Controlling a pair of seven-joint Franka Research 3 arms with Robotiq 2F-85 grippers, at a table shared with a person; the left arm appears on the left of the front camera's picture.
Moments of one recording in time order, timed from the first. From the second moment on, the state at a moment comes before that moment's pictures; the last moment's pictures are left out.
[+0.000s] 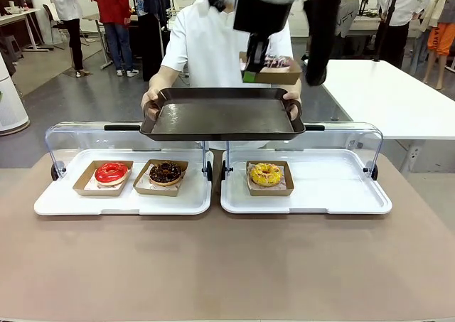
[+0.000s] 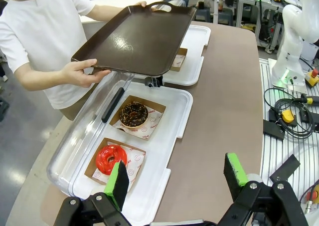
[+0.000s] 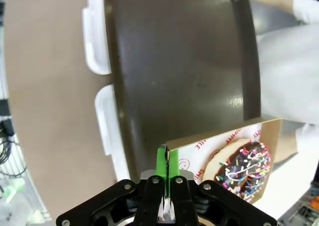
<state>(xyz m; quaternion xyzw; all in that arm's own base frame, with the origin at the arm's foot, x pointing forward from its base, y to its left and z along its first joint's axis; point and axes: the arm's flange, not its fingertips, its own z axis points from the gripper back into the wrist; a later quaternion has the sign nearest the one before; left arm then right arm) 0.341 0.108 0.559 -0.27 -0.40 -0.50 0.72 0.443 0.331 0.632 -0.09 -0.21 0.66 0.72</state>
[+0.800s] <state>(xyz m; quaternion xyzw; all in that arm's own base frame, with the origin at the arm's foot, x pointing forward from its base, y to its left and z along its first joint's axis) 0.341 0.108 0.559 -0.27 -0.40 -0.50 0.72 0.473 0.332 0.580 -0.08 -0.16 0.64 0.74</state>
